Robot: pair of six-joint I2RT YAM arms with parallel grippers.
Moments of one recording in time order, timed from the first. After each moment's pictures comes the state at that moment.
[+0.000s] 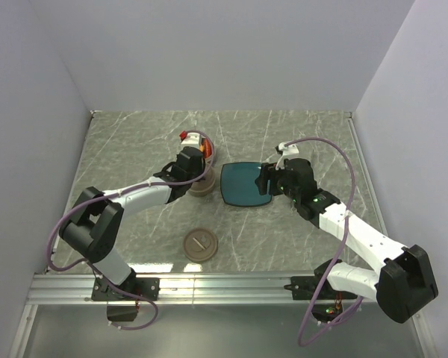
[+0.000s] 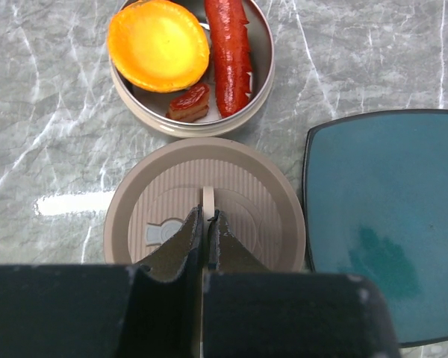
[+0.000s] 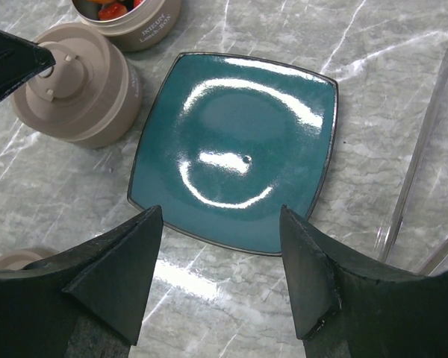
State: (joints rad) left arm -0.61 1.61 0.94 0.09 -0.36 -0.41; right arm 0.51 1.12 0.70 -0.07 0.04 0.27
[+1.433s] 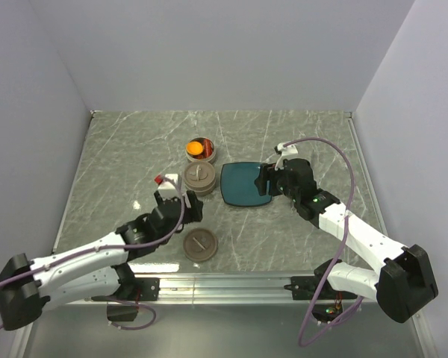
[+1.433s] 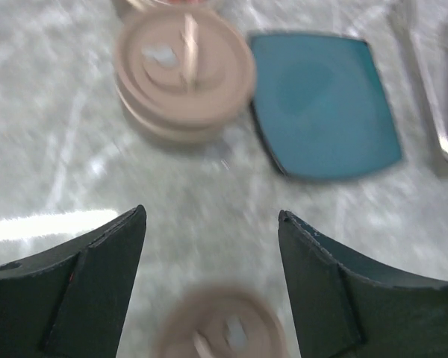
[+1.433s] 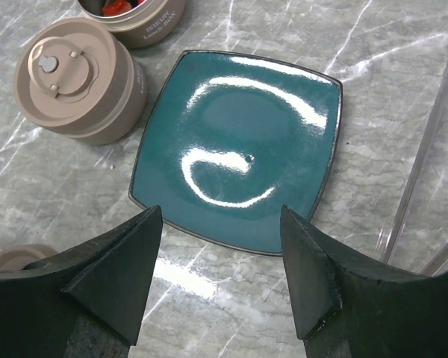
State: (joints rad) left arm -0.91 0.95 0.50 0.00 -0.57 -0.60; right arm 0.51 1.12 0.70 -0.07 0.04 0.26
